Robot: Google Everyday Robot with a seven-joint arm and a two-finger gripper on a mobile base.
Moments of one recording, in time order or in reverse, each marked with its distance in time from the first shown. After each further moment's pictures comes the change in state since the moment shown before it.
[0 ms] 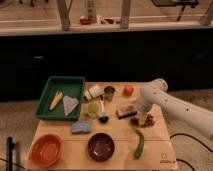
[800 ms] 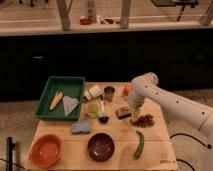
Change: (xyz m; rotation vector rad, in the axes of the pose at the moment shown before) arm -0.037 -0.025 0.001 -0.049 -0.025 -0.051
